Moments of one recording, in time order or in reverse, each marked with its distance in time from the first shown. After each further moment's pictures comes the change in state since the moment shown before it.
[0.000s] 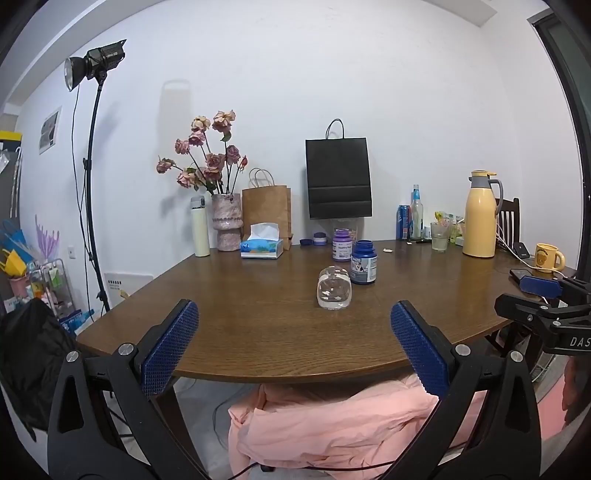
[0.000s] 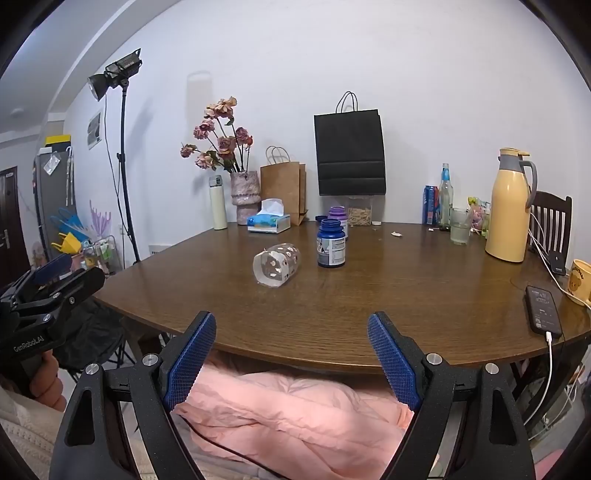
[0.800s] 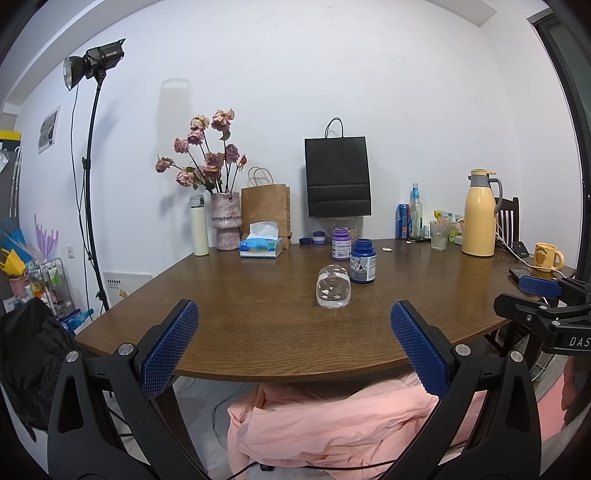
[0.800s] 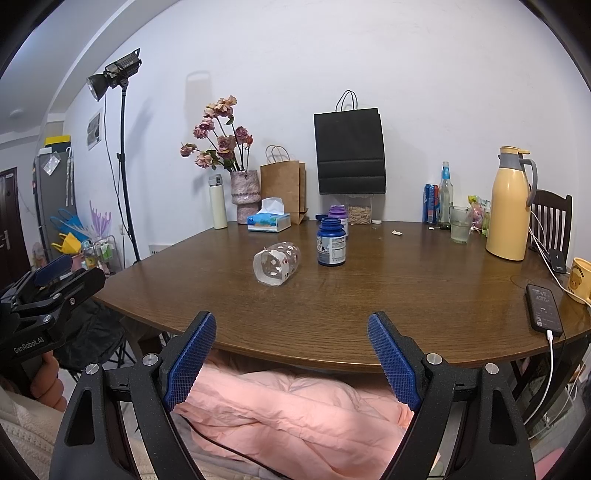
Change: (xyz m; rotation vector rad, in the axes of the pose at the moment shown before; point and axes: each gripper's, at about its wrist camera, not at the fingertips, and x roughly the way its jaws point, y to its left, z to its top) left arm 0.001 0.002 -0.002 0.000 0.003 0.000; right arm 0.000 0.000 0.000 0.002 0.001 0.001
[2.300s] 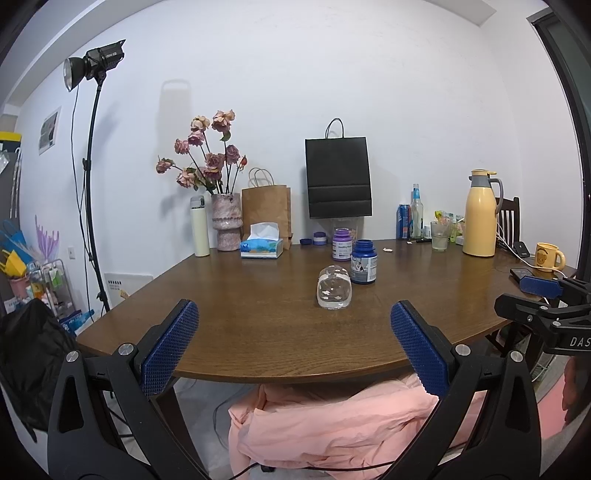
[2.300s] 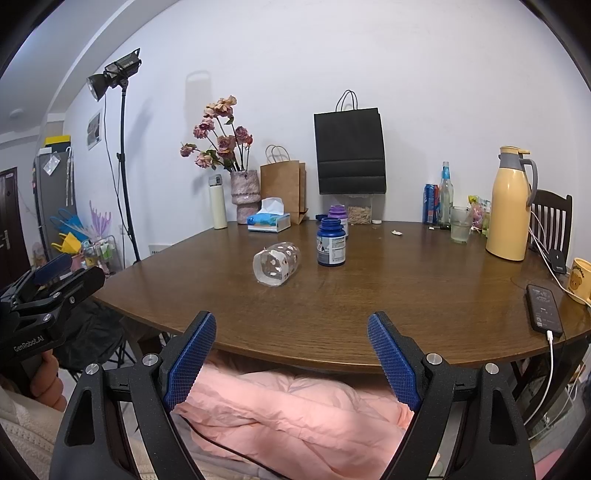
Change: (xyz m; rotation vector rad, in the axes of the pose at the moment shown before) left arm -0.001 -0.004 -0.001 0.004 -0.003 0.001; right arm 0.000 -0.003 0.002 0.002 0.002 0.001
